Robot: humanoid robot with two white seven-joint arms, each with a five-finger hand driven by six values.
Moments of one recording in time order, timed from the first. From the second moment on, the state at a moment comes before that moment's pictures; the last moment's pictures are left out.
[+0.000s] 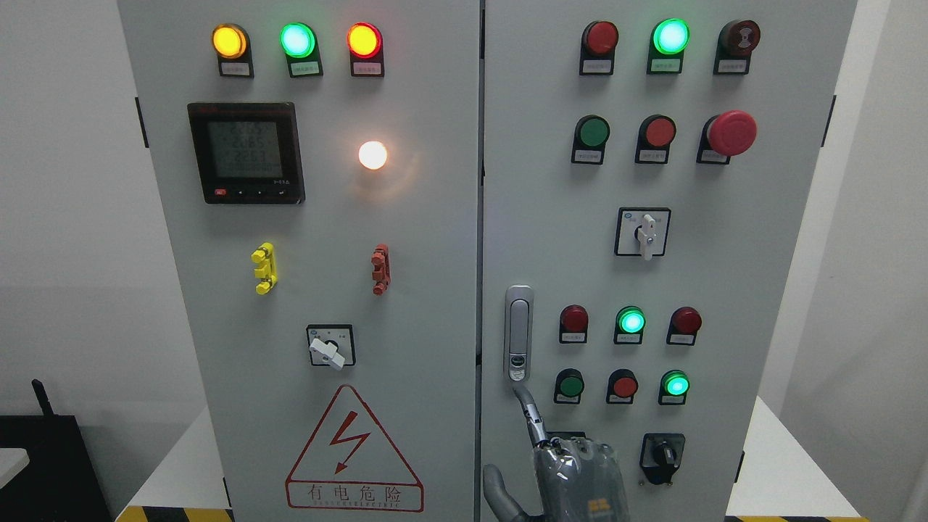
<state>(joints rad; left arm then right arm) -0.04 -0.09 0.04 0.00 0.00 -0.09 0.00 -0.27 0.07 0.37 -1.71 1.31 0.14 -0.24</state>
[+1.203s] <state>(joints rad) -0.04 -0.09 0.04 0.00 0.00 -0.09 0.00 -0.32 0.07 0.36 -1.66 1.31 0.16 -0.21</state>
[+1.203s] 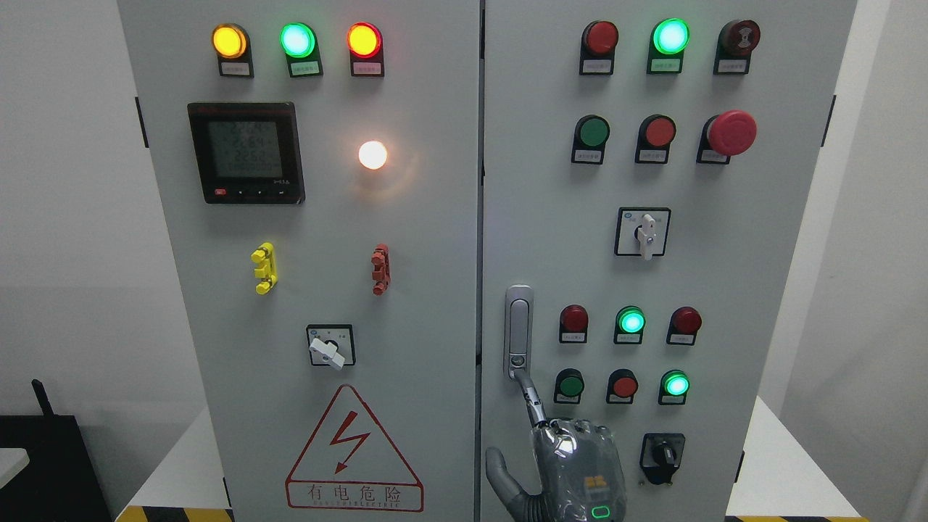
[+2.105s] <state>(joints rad) -0.04 -0.09 0.04 0.00 0.00 -0.09 0.00 -0.32 0.07 0.36 -1.65 1.31 0.18 -0.19</state>
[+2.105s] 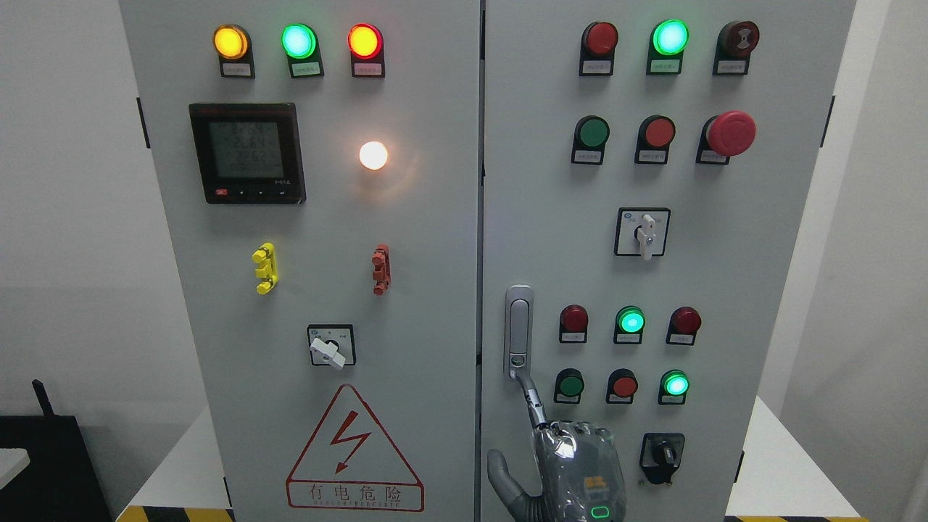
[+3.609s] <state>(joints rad) -0.04 -0.09 0.04 0.00 0.00 -0.09 0.00 -0.34 0.07 0.37 -1.65 1.30 0.17 -0.22</state>
